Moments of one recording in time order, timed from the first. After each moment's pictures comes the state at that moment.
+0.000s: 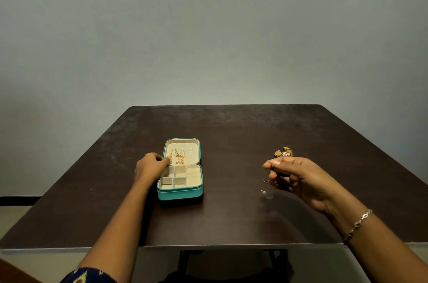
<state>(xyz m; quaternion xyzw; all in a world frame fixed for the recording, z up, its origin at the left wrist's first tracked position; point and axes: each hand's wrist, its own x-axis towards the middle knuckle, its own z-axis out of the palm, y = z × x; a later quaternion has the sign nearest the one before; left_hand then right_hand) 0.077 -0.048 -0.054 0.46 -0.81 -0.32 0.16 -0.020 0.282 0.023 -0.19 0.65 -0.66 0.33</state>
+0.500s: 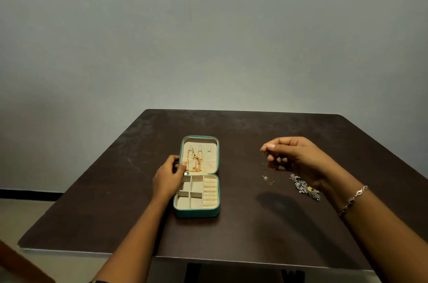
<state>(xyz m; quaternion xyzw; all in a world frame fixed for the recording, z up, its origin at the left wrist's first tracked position) 0.088 -0.030 -0.070 0.35 -0.81 -0.35 0.30 -0.032 0.227 0.059 -0.29 0.69 -0.61 0.28</state>
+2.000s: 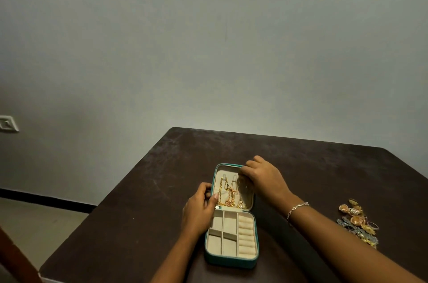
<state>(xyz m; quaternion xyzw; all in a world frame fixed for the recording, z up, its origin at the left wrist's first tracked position) 0.093 -0.033 -0.071 0.29 -0.83 -0.38 0.29 -0.056 0.075 -0.001 -0.63 0.72 -0.12 -0.28</state>
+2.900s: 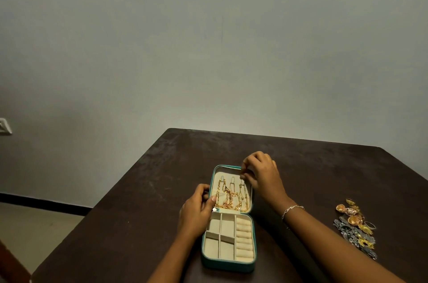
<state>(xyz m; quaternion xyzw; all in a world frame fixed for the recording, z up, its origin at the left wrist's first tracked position) 0.093 -0.035 -0.070 0.28 -0.84 -0.38 0.28 -0.072 0.065 -0.020 -0.52 0.76 -0.33 -0.19</state>
